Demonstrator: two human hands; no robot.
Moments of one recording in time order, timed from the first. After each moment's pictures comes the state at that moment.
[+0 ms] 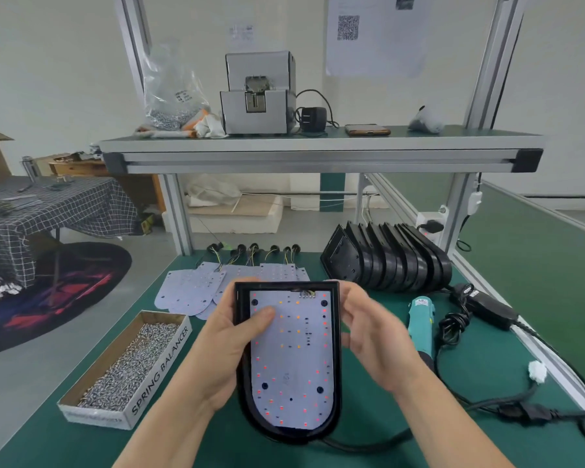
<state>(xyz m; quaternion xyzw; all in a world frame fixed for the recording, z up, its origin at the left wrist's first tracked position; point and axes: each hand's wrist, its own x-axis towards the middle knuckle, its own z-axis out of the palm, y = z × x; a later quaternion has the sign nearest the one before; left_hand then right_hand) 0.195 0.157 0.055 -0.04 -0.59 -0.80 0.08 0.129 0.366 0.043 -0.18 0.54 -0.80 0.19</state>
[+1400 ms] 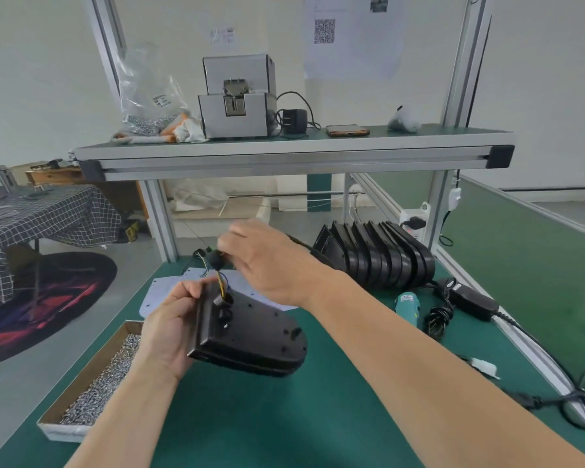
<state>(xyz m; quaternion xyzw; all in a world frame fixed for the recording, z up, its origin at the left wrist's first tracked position) 0.145 0.098 0.041 0.02 -0.48 -0.87 0.14 0.099 0.276 0.141 -0.52 0.80 -0.17 -0.24</state>
